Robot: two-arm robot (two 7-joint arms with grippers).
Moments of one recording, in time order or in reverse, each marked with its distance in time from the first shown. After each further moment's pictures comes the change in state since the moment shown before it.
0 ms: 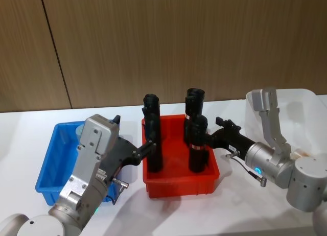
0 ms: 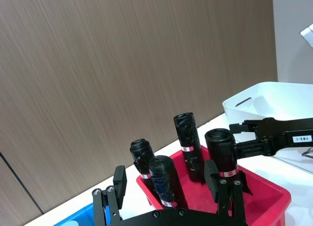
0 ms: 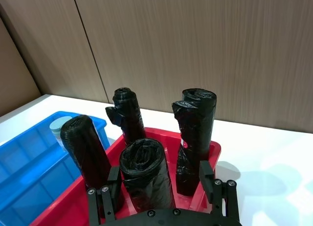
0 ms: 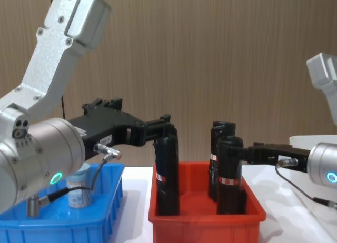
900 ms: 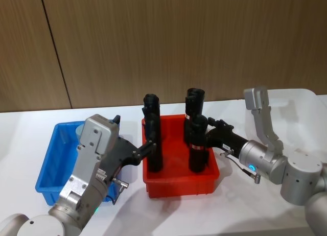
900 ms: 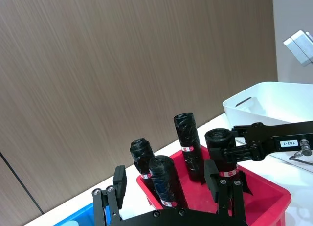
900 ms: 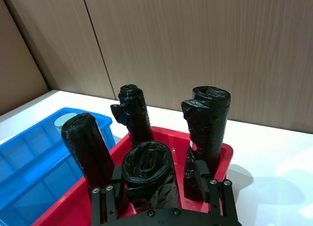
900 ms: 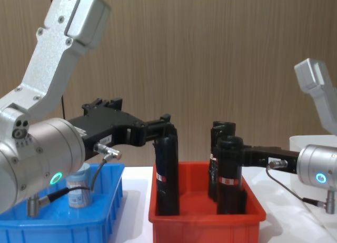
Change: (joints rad) left arm 0.000 0.000 0.000 0.000 0.000 0.000 0.000; right arm 0.081 -0.025 -0.013 0.143 -0.008 -0.046 0.058
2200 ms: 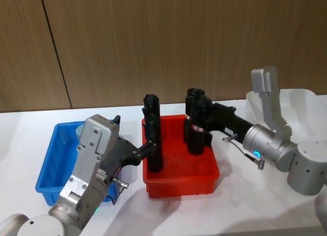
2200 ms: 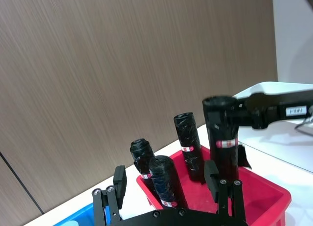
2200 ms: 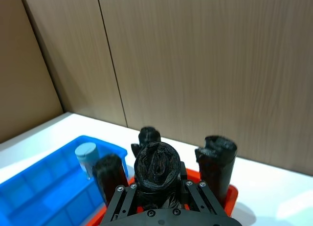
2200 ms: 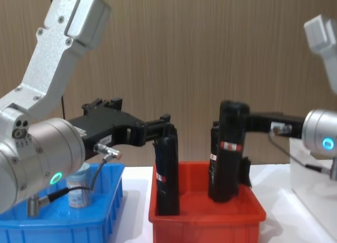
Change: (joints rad) left arm 0.000 0.000 0.000 0.000 0.000 0.000 0.000; right arm -0.064 0.036 0.009 -0.240 0.020 0.060 -0.007
